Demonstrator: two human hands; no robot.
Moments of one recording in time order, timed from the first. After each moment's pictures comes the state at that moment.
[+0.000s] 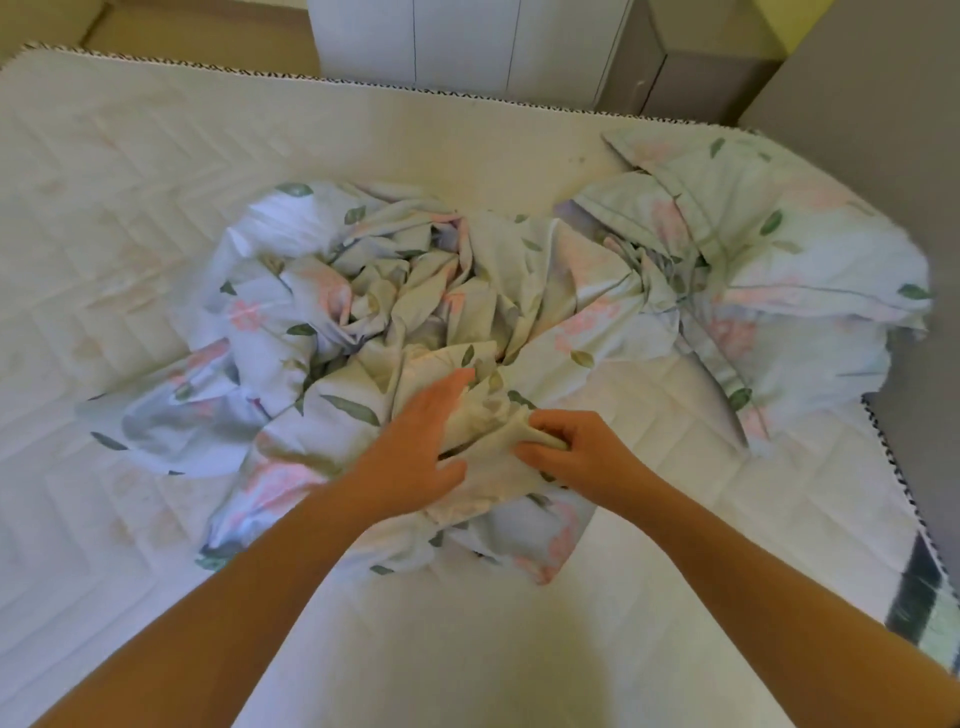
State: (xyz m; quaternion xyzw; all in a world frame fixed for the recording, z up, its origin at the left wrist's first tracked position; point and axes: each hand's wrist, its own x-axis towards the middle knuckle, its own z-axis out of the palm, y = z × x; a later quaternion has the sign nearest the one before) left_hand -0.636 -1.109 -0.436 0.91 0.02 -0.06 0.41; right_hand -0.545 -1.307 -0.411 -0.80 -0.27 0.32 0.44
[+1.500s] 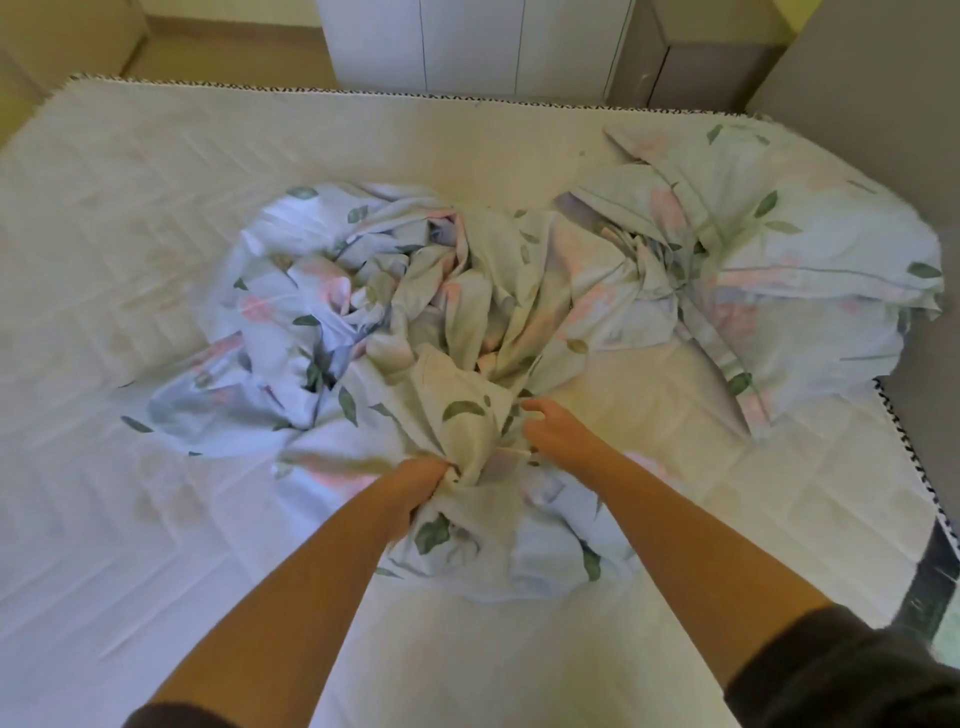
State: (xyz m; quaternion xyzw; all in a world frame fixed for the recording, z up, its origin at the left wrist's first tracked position) left_hand -0.650 -1.173 -0.459 0.56 0.47 -0.26 0.63; right_hand -0.533 -1.323 -0.458 -0.84 -0.06 0.40 0.37
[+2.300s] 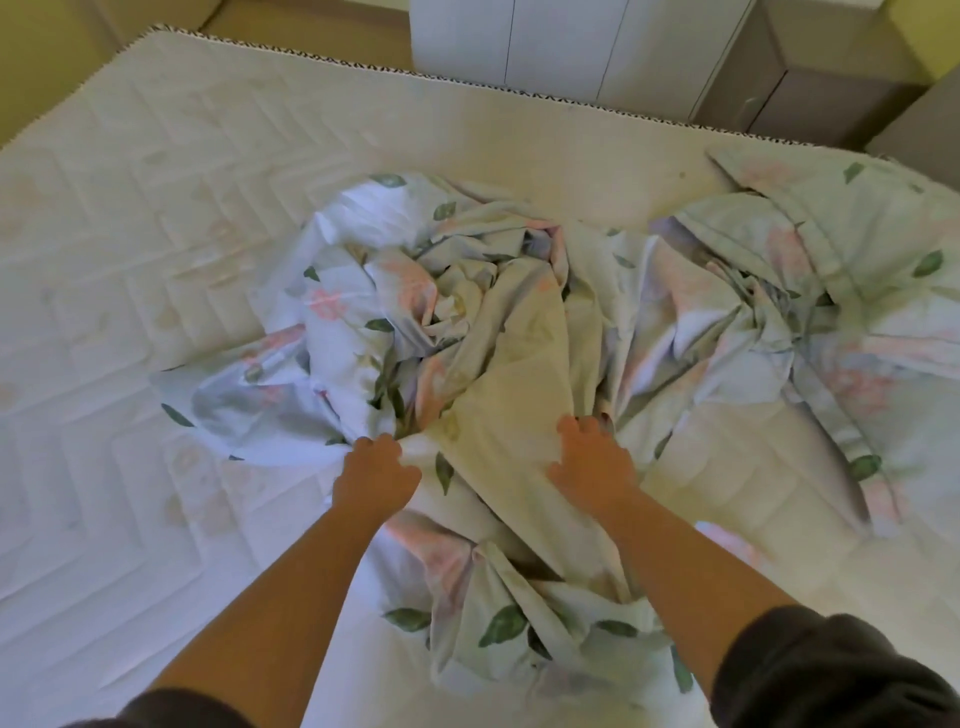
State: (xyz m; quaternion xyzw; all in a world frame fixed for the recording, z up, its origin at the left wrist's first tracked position) left_hand -0.659 -1.019 -0.540 0.83 0.42 -0.12 0.35; right_hand -0.515 -1.217 -0.536 -0.94 -0.25 0.23 -0.04
